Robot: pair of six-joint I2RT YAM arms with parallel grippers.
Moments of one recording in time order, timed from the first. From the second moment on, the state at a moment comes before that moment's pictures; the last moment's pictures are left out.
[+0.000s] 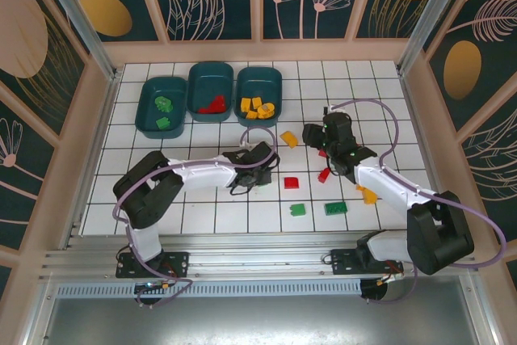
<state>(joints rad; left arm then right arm) -0.92 1.83 1.07 -0.34 -0.17 -0.94 0.44 1.29 0.73 -0.04 0.16 0.45</state>
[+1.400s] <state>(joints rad) 0.05 1.82 1.44 -0.50 -0.04 -0.65 0.49 1.29 0.73 -0.19 0.21 0.52</state>
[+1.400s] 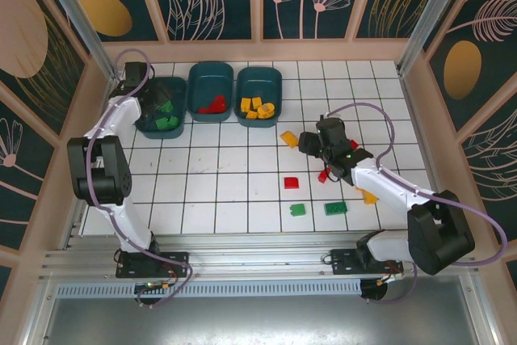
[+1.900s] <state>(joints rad) 0.04 1.19 0.58 -0.13 0.32 -0.84 0.47 1.27 0.61 -0.33 0.24 0.71</state>
